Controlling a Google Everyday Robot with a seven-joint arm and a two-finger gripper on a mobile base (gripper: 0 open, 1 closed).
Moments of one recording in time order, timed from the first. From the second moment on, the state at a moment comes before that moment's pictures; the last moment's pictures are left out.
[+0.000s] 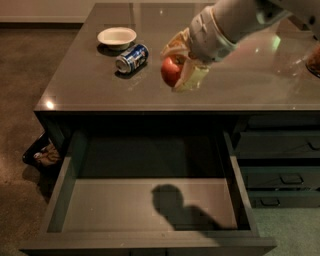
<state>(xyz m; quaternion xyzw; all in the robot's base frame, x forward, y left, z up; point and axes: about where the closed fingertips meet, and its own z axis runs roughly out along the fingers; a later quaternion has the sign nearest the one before) 0.584 -0.040 0.956 -0.80 0.49 0.06 0.36</state>
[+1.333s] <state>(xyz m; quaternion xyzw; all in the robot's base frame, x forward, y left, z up) 0.565 -0.043 0.927 -0.80 0.49 0.08 0.34</state>
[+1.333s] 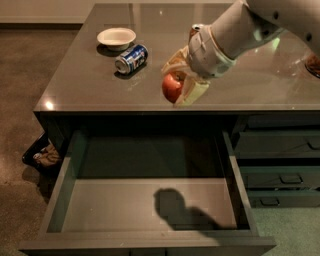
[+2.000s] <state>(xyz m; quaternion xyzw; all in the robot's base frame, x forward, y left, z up) 0.511 -0.014 0.849 -0.78 0.49 0.08 0.37</state>
